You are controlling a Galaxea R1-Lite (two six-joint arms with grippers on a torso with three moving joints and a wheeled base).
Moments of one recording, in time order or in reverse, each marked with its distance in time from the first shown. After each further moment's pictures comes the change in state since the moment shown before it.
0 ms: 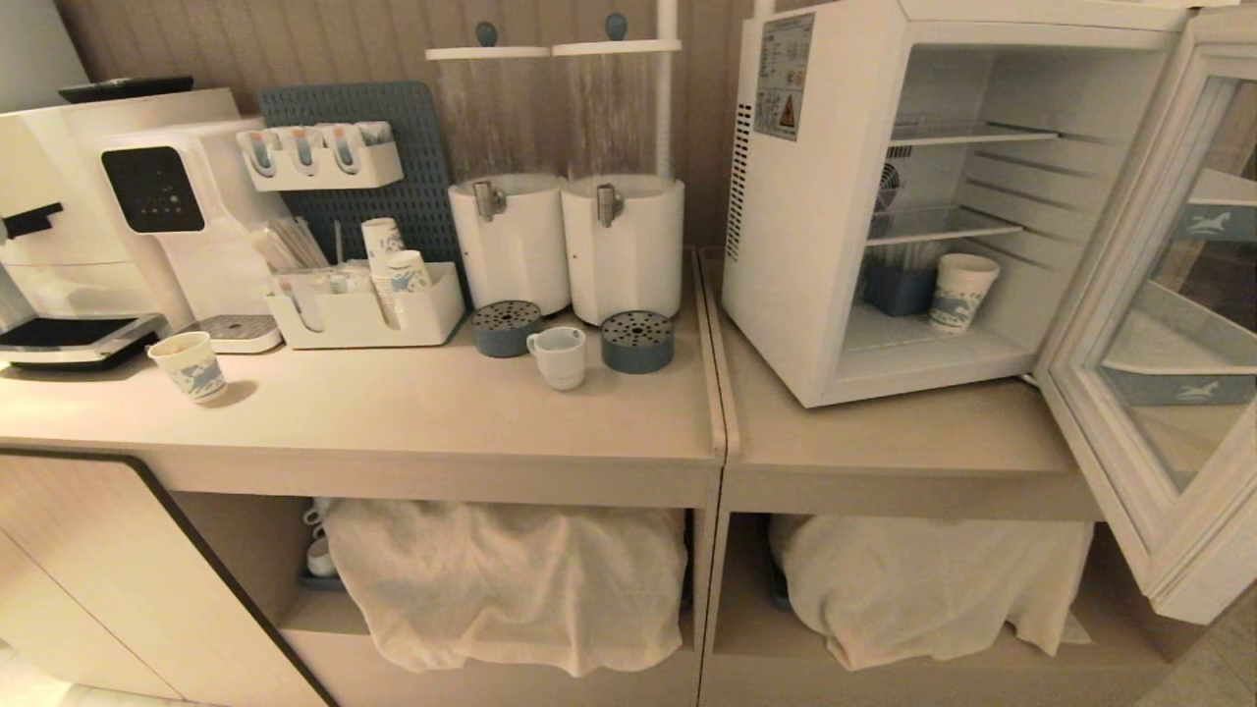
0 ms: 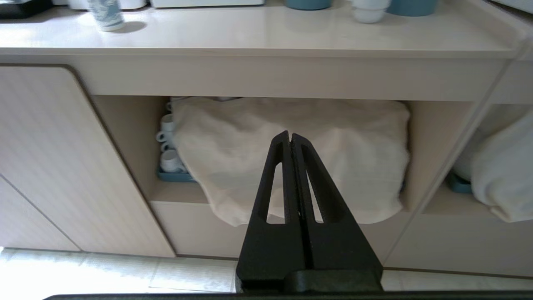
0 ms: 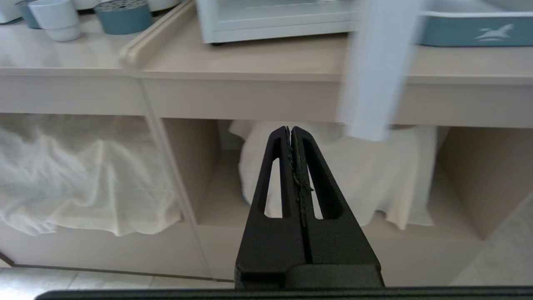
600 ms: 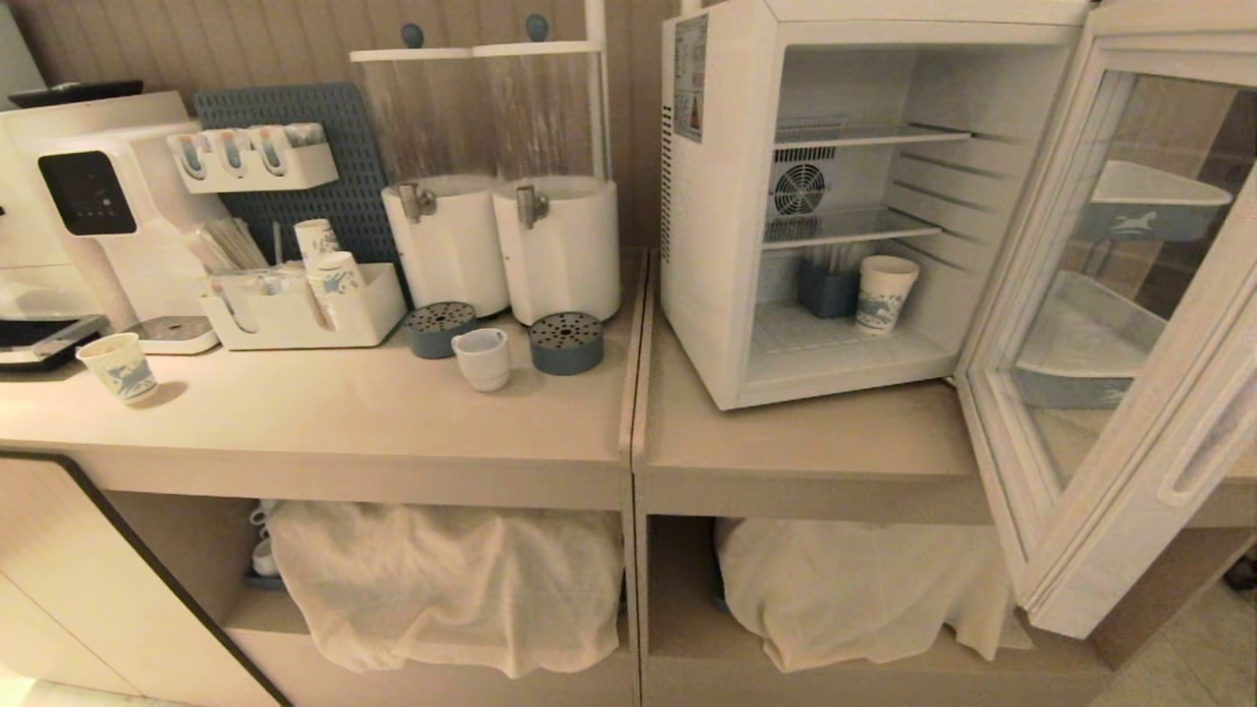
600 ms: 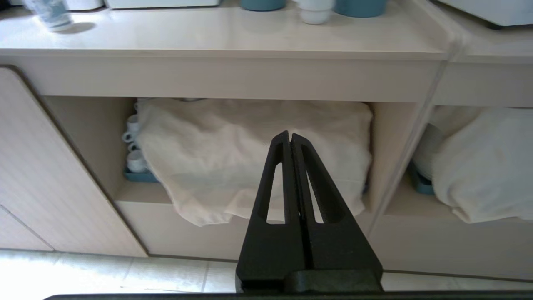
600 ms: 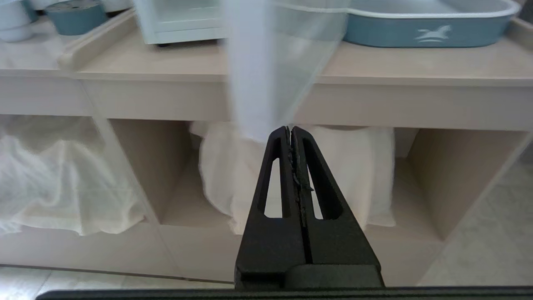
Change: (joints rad) left arm 0.000 0.000 0.002 -0.002 0.000 0.000; right arm 0.000 0.000 0.000 0.000 0.000 0.001
